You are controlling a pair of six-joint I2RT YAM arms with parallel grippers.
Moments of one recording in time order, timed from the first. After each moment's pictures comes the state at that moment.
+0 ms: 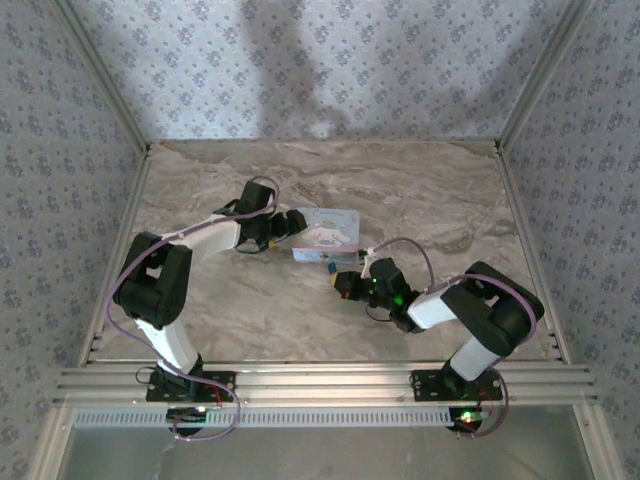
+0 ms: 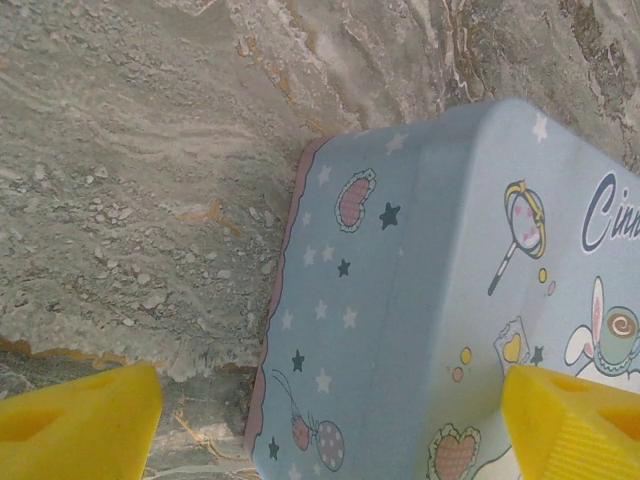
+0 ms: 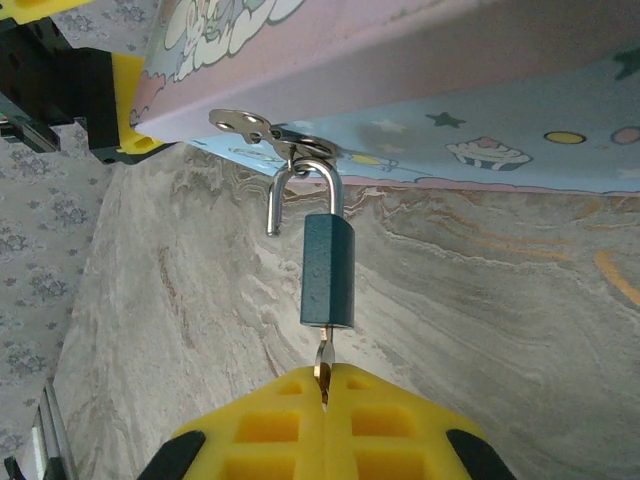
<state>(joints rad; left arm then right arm) -0.44 1.76 1.09 -0.26 0.29 -0.76 0.73 1.61 0.33 0.82 -0.20 0.88</state>
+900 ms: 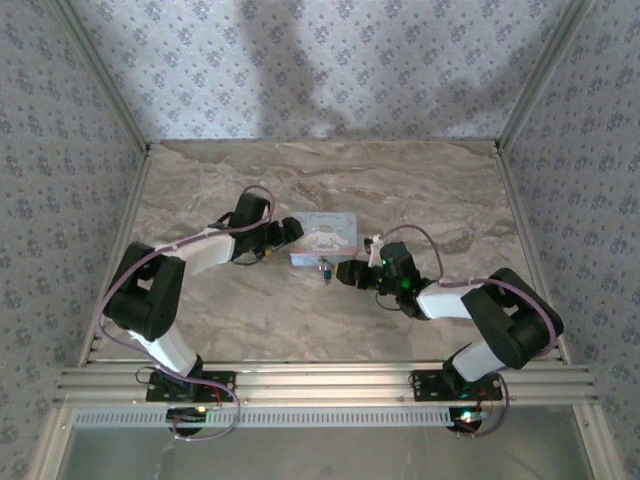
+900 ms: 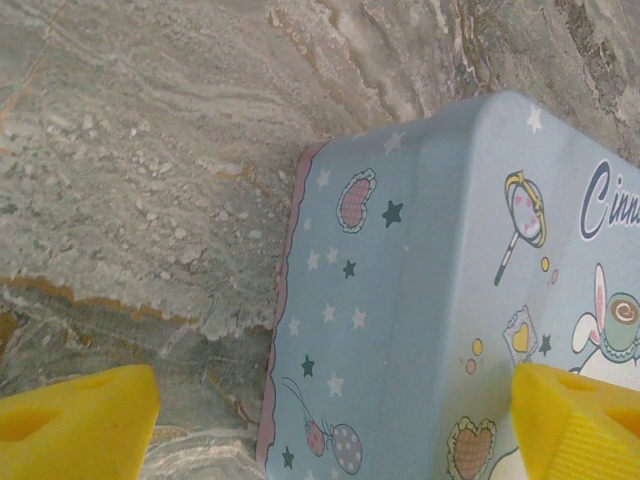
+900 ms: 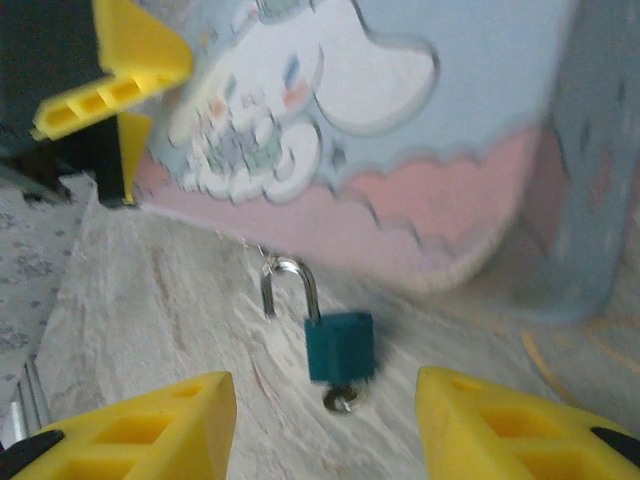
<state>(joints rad) -0.45 1.67 0.92 -0.14 0.26 -0.78 0.59 1.51 0.42 0.59 -0.35 0.71</state>
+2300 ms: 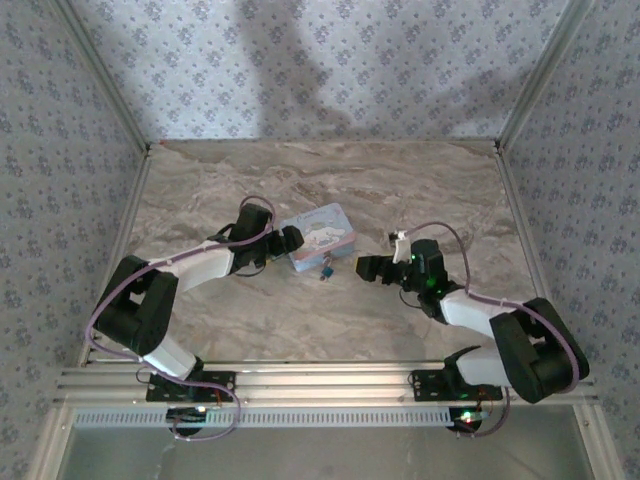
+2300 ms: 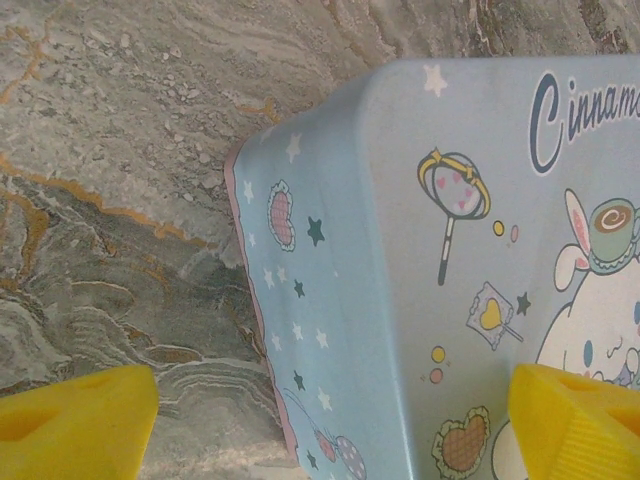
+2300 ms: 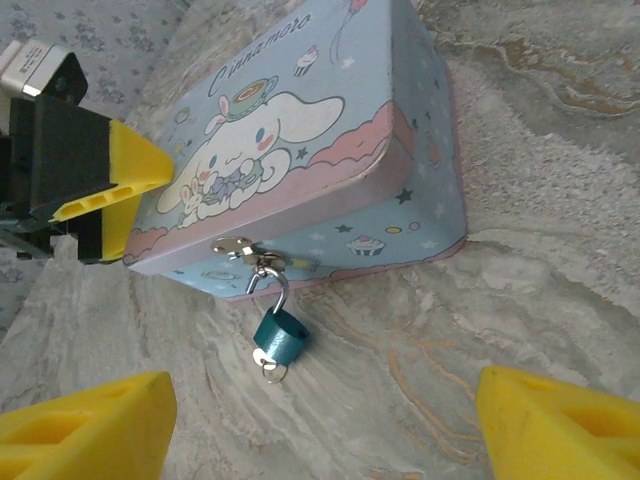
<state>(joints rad) -0.51 1.57 0.83 -0.12 0.17 -0.85 0.40 1.29 0.33 0.50 -0.45 0.51</state>
